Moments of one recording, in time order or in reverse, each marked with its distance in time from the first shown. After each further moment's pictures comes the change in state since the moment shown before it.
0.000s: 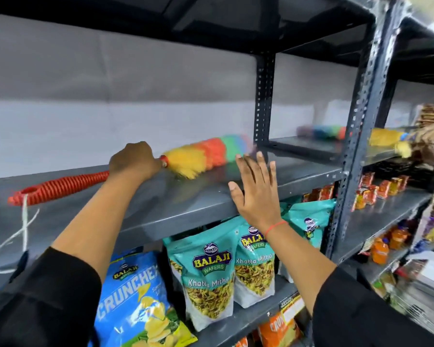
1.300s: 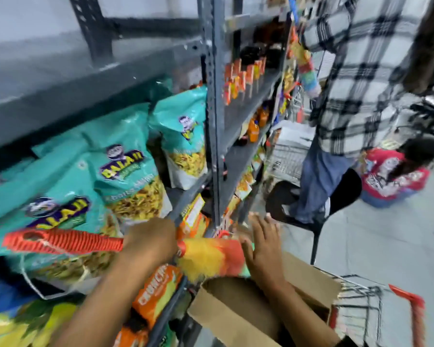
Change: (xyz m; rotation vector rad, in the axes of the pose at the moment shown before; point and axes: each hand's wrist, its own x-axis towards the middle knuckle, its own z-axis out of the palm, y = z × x) left_hand -0.214 0.116 0.241 0.449 -0.783 0.789; right_hand -0.362 0.086 -0.046 -0.243 -0.214 0.850
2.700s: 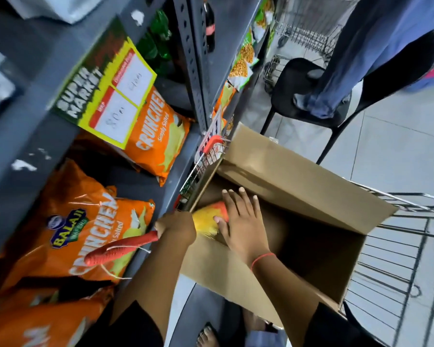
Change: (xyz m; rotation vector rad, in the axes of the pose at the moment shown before) left_hand 0.208 0.110 0.346 0.043 -0.476 -0.024; right_hand -0.088 0.145 0.243 -0.156 -0.463 0.098
